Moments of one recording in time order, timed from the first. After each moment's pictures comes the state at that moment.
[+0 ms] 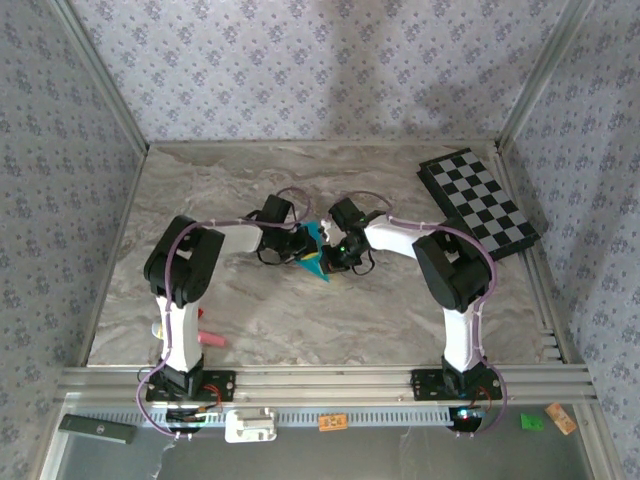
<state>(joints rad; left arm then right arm) -0.49 1.99 1.12 -0.12 0.56 -0.79 0.62 1.98 1.24 -0.53 -0.44 0.27</state>
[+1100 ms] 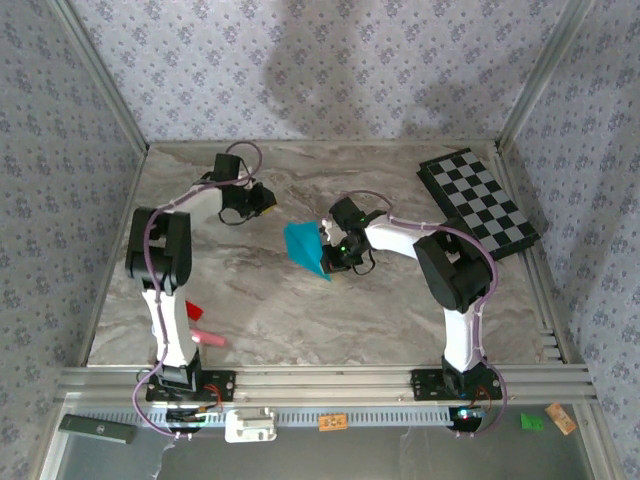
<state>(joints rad) -0.21 1.98 1.38 -0.34 0.53 -0.62 0.61 1.97 1.24 -0.53 -0.42 0.27</state>
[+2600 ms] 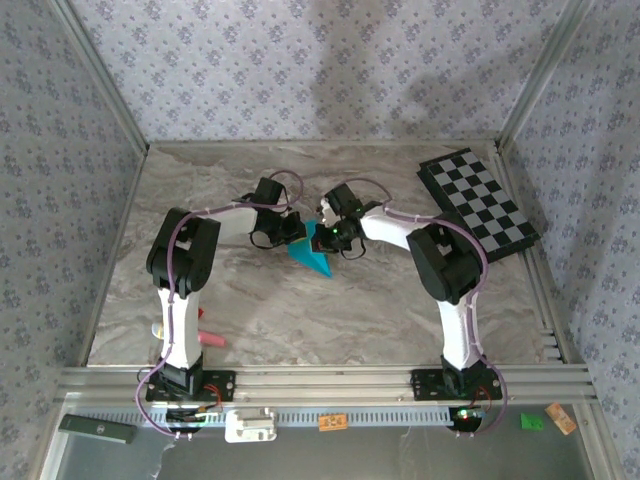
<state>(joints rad) -0.42 2.06 1.30 -0.30 0.47 -0.64 0.59 2.06 1.37 -0.40 -0.45 0.49</state>
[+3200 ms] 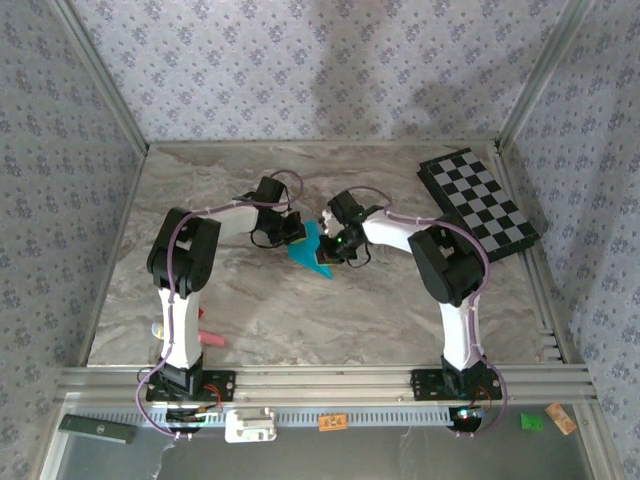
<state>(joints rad) -0.42 2.06 1.32 -0.36 0.45 -0.66 0.60 2.02 1.30 -0.48 -0.49 0.40</state>
